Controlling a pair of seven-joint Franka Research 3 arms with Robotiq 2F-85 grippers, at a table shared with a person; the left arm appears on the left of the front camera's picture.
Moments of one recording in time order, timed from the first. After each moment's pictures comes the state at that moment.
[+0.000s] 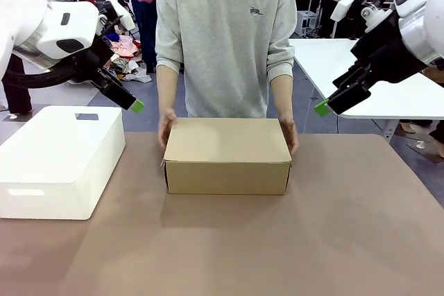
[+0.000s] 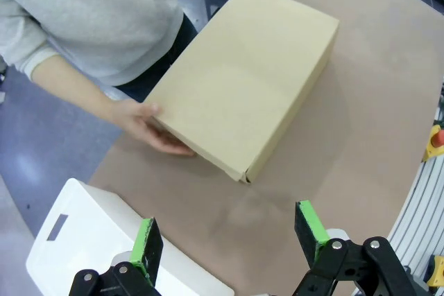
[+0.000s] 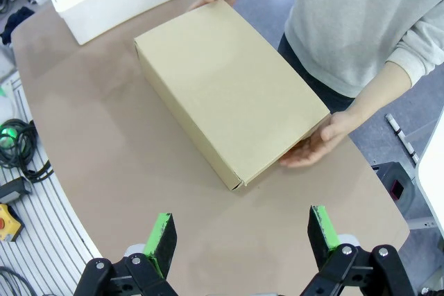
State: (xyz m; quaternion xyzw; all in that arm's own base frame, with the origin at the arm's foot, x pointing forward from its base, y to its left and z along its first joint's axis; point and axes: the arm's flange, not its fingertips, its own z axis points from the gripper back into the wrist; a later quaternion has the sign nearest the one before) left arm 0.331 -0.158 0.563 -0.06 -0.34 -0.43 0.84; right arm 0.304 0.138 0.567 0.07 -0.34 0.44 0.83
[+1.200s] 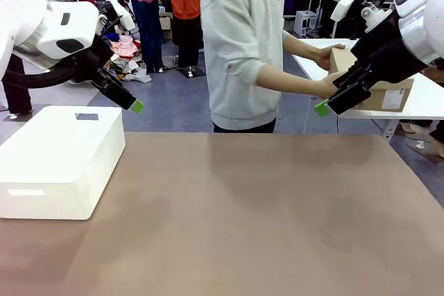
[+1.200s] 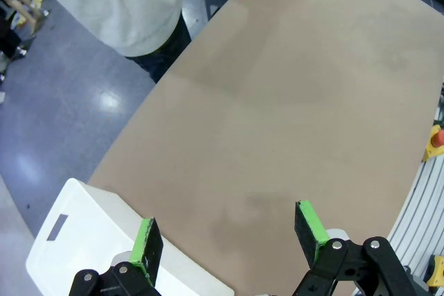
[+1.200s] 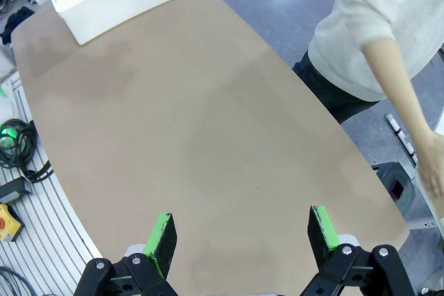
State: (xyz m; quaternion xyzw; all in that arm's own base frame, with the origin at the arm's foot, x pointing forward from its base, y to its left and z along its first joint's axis) left arm 0.331 -0.158 0.563 -0.06 -0.34 -0.43 0.84; right arm 0.304 0.138 0.567 0.07 -0.34 0.44 0.83
